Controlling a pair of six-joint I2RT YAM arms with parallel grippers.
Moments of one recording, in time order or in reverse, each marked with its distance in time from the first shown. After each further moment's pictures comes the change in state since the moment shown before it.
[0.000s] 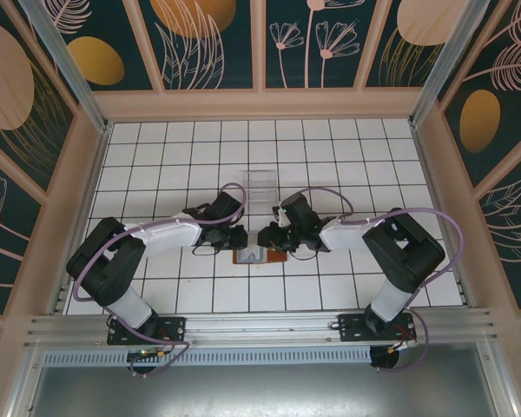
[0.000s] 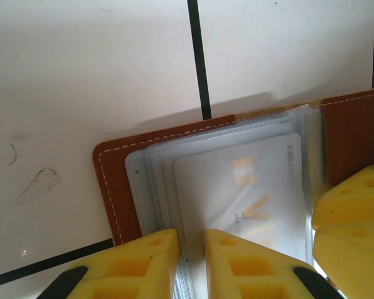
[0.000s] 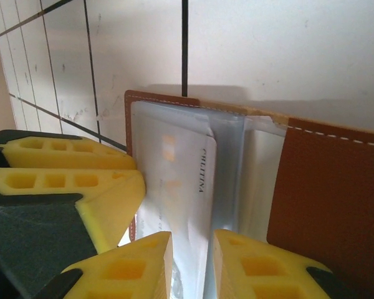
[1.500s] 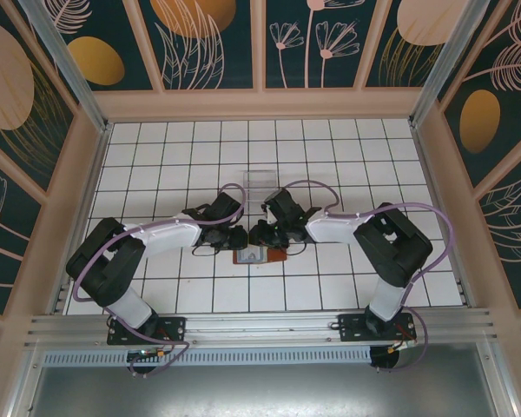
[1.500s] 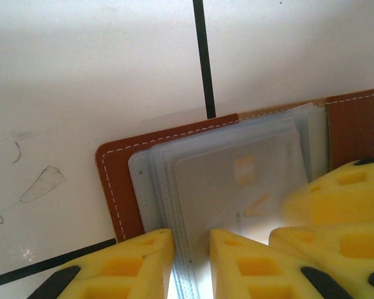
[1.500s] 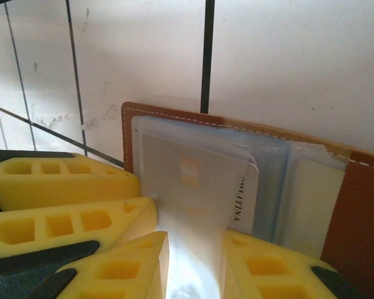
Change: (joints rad) left arm 0.001 -0.003 -0.009 0.007 -0.004 -0.004; right arm 0.068 0.072 0.192 -0.235 0.109 -0.043
